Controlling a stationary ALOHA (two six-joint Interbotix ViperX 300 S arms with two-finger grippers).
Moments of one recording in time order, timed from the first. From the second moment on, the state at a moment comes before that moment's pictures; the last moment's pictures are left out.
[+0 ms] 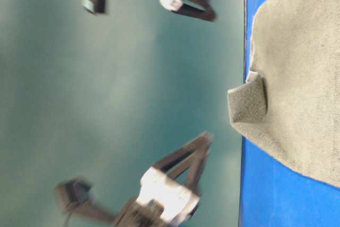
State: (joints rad) left arm 0.30 -0.06 0.77 -0.02 -0.18 -0.12; right arm -0.57 -0.12 0.79 -0.70 0.20 0.77
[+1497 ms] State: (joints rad) left arm 0.51 0.12 0.57 -0.02 -0.19 0.04; right arm -0.67 -0.04 0.70 -0.78 0.18 0.78
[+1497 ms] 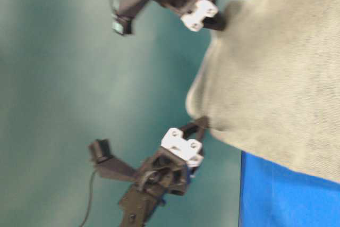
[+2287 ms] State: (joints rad) left arm 0.10 -0.13 0.82 -0.03 -0.13 0.01; right arm -0.08 -0.43 0.95 -0.69 0.38 1.00
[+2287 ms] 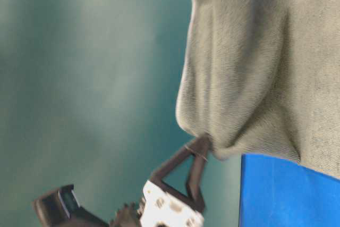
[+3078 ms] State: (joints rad) left arm -0.28 0.05 0.78 -0.04 -0.11 -0.10; right arm 0.30 -0.13 0.85 -0.68 0.39 1.23
